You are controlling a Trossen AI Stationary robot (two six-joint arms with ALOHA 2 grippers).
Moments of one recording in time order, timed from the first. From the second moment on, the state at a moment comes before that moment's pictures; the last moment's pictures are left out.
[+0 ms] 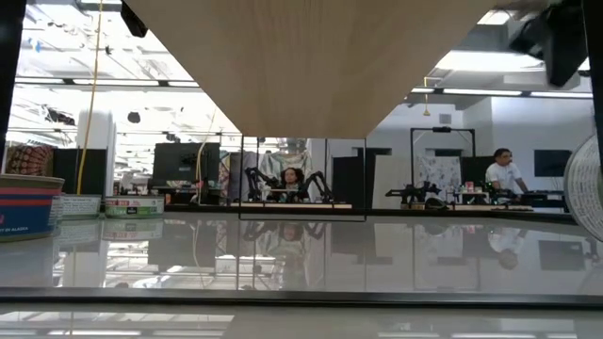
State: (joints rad) left arm -0.41 0.76 0.65 0.00 -0.54 -0.25; right arm 0.57 1.17 0.98 -0.89 0.17 0.59
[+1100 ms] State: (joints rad) left arm -0.41 0.76 0.65 0.01 -0.59 -0.27; right arm 0.87 1.53 1.03 -0.98 0.21 0.94
